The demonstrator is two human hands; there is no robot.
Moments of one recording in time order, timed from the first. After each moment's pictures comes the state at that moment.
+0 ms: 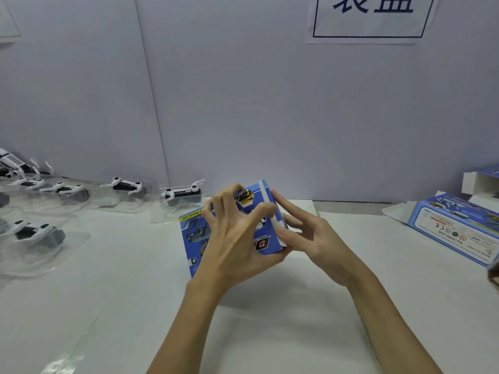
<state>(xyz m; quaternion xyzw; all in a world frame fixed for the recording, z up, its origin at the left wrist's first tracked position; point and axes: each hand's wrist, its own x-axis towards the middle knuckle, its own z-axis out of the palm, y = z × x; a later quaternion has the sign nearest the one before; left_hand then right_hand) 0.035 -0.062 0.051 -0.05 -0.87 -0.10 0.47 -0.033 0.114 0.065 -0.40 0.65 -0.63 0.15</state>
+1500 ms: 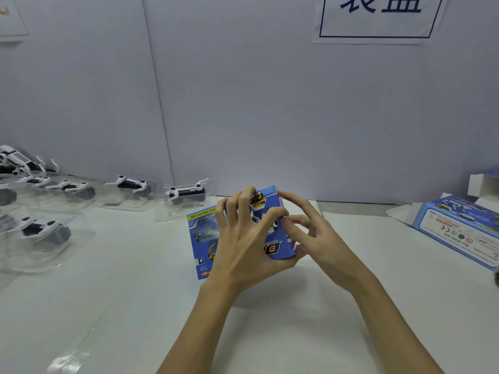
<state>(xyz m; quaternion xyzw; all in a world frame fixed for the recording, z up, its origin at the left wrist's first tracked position) 0.032 -0.054 0.041 -0.04 -0.87 -0.07 0.49 -0.035 0.106 0.059 -0.35 0.67 -0.65 0.12</state>
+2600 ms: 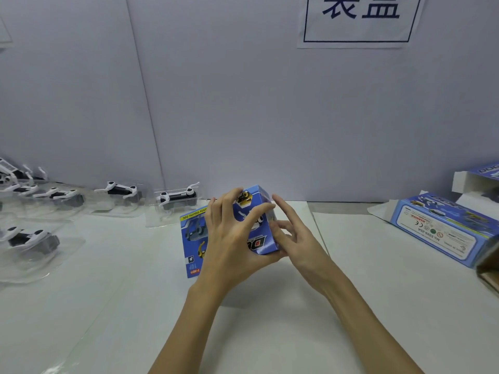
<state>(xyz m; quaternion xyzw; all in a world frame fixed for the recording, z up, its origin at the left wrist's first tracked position) 0.029 -0.060 0.040 -0.06 -0.86 -0.15 0.48 -0.027 0.095 0.047 -0.32 0.67 -0.67 0.10</state>
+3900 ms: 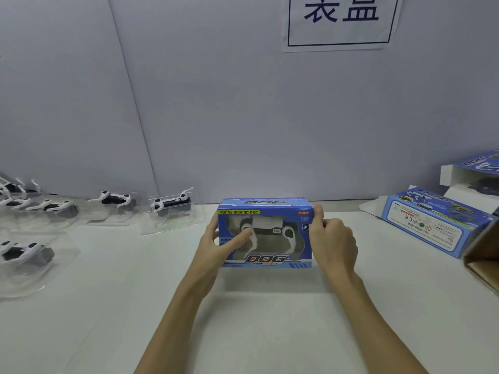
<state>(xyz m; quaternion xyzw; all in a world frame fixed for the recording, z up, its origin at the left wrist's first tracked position) 0.021 -0.090 0.022 0.04 -0.69 -0.70 0.19 -0.069 0.129 0.035 -0.01 0.86 -0.47 -0.18</state>
